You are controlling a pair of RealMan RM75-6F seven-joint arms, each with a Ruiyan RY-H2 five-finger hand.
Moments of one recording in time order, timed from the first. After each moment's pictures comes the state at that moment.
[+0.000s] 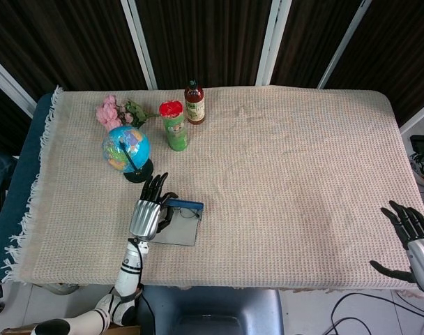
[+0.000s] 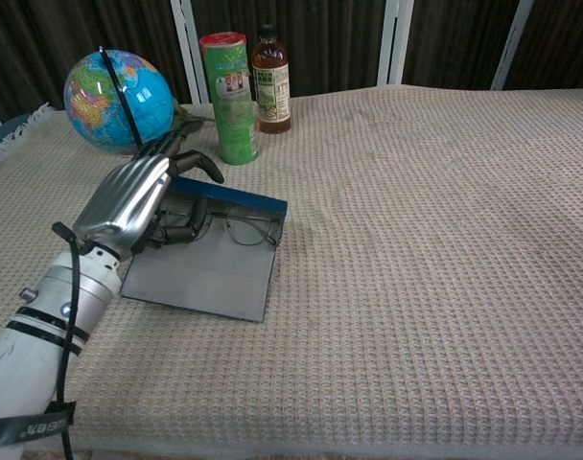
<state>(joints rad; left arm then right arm) -0.62 -2.17 -0.18 -0.68 1.48 1.45 -0.11 0.03 -0.98 -0.02 -1.54 -1.67 1.58 0.26</state>
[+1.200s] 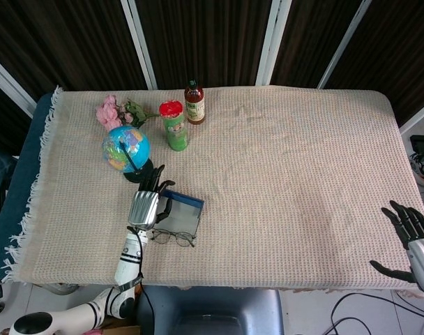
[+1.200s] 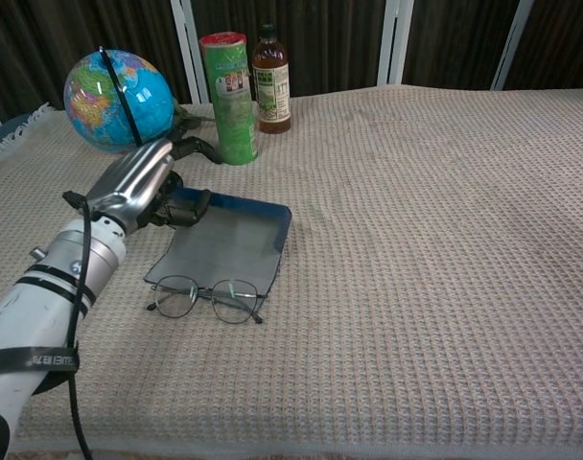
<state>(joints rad) -0.65 -2.05 -0.28 -0.93 1.37 1.28 0.04 0.03 -0.98 -0.02 -1.54 -1.67 1.59 0.26</state>
